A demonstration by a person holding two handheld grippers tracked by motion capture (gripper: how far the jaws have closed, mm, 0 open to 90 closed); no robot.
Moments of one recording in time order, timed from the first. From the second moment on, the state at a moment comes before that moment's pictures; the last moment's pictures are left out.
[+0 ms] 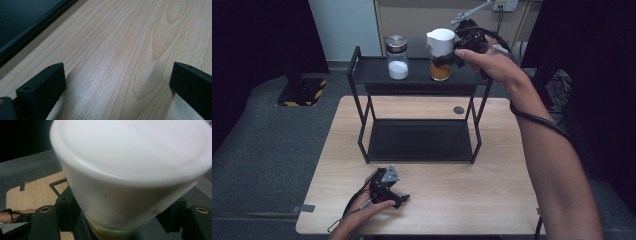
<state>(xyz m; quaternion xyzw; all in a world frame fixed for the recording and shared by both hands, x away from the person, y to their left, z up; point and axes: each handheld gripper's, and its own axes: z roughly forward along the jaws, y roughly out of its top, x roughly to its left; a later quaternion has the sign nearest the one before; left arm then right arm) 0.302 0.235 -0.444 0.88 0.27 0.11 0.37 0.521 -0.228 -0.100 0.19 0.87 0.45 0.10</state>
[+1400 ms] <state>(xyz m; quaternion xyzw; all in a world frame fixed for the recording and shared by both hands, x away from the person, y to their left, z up) 0.301 0.234 -0.444 0.88 0.27 0.11 0.37 0.475 -0.250 -0.094 0.19 0.86 0.44 0.14</state>
